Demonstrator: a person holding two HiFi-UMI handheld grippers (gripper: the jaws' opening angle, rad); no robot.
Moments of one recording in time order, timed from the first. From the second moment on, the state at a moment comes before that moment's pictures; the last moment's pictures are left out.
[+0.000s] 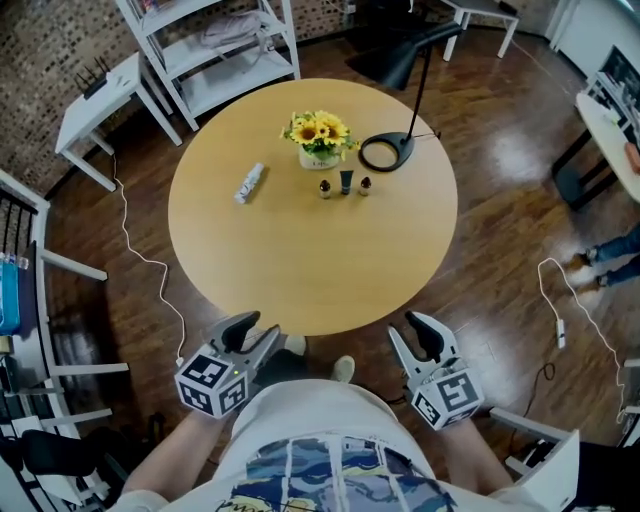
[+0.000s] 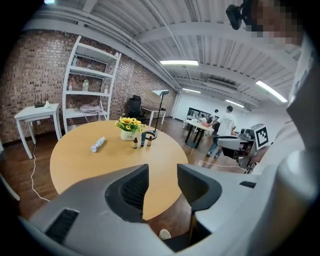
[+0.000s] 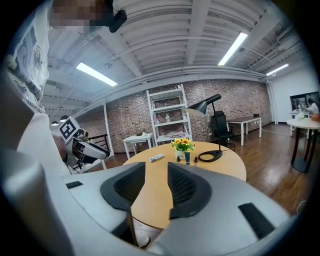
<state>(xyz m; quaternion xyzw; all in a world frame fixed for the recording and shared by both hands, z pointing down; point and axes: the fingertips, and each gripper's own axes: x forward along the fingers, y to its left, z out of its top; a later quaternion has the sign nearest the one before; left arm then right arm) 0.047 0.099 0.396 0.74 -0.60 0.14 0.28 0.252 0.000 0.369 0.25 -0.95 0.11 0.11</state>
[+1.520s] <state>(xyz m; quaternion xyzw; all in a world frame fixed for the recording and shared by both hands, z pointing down) -0.277 -0.277 0.565 0.71 -0.49 0.36 0.35 0.165 0.000 0.396 0.45 -0.85 0.23 0.16</state>
